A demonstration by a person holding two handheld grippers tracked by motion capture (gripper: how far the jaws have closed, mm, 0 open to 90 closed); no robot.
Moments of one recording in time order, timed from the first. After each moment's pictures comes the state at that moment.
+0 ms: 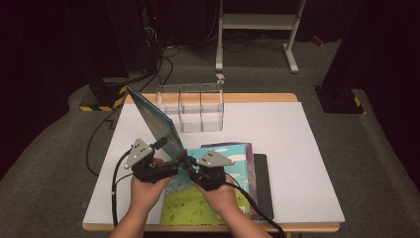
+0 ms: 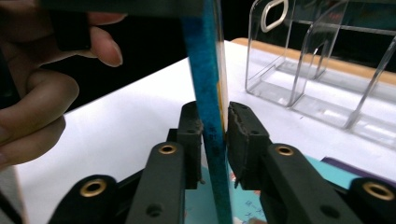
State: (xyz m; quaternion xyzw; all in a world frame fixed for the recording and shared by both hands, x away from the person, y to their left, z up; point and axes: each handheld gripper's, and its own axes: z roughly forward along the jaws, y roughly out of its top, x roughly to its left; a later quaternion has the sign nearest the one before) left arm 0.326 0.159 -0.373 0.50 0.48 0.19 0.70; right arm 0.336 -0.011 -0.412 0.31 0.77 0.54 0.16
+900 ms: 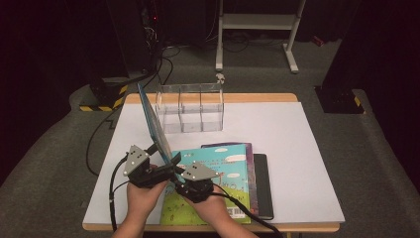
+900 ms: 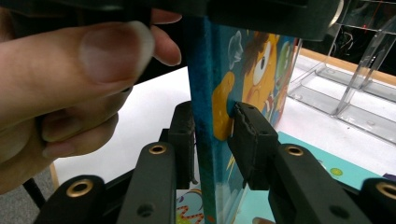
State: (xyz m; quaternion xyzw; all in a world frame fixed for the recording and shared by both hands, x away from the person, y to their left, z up) left arm 0.317 0.168 -0.385 0.49 0.50 0.24 0.67; right arm 0.311 0.018 -0.420 0.26 0.79 0.54 0.15
